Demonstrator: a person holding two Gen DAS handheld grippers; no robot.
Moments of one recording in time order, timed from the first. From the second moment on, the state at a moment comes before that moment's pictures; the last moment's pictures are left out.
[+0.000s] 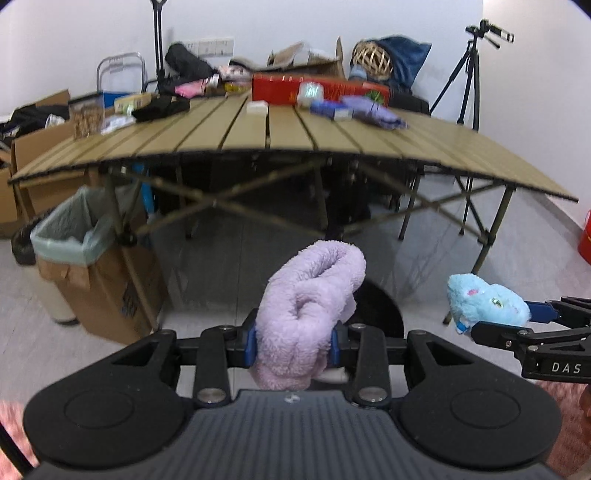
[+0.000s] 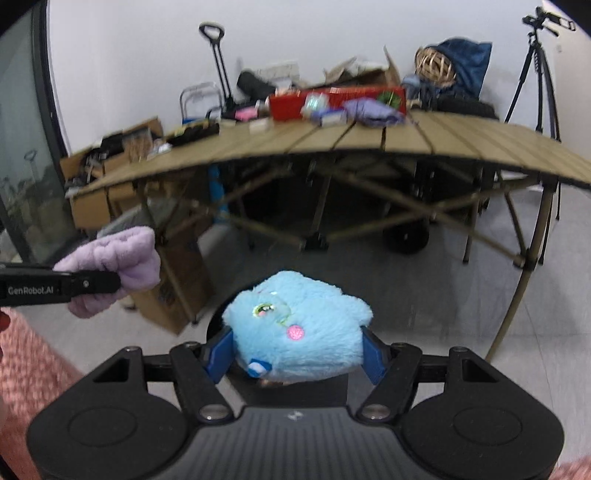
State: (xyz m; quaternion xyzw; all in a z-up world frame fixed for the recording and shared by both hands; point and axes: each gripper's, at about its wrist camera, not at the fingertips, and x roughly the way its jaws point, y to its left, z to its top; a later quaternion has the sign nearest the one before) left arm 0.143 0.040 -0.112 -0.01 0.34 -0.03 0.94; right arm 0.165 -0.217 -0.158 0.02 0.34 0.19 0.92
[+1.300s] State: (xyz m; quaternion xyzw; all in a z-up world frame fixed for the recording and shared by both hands) left arm 0.178 0.067 -0.167 -0.03 0.44 0.02 0.90; right arm 0.201 -0.190 -0.204 -0.01 0.42 0.18 0.89
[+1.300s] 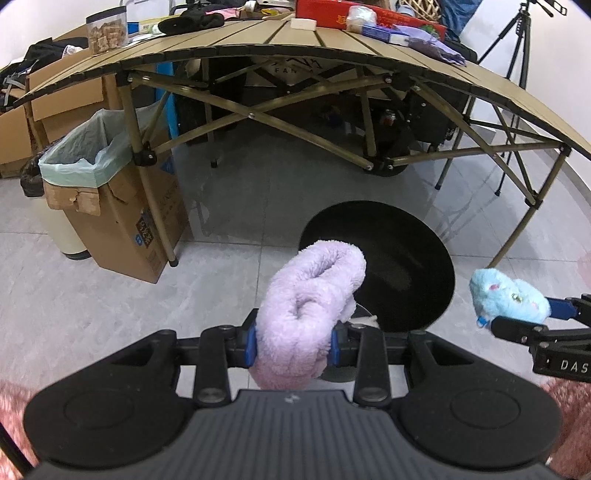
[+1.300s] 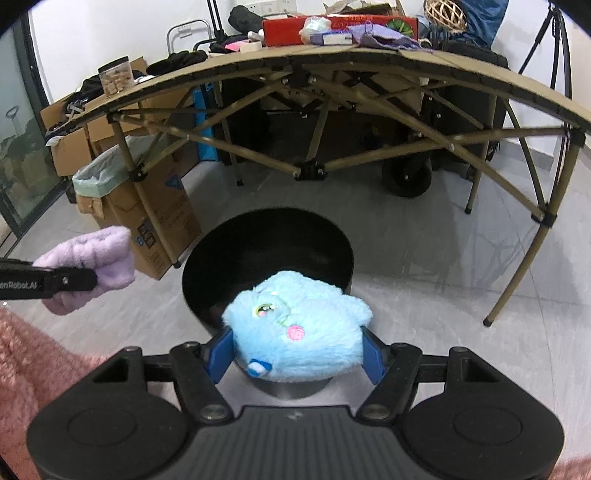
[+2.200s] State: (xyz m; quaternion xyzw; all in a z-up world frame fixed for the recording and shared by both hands) left arm 0.270 0.088 -0.169 -0.02 0.42 0.08 0.90; right arm 0.315 -0.117 -0.243 -0.06 0.43 0.23 0.87
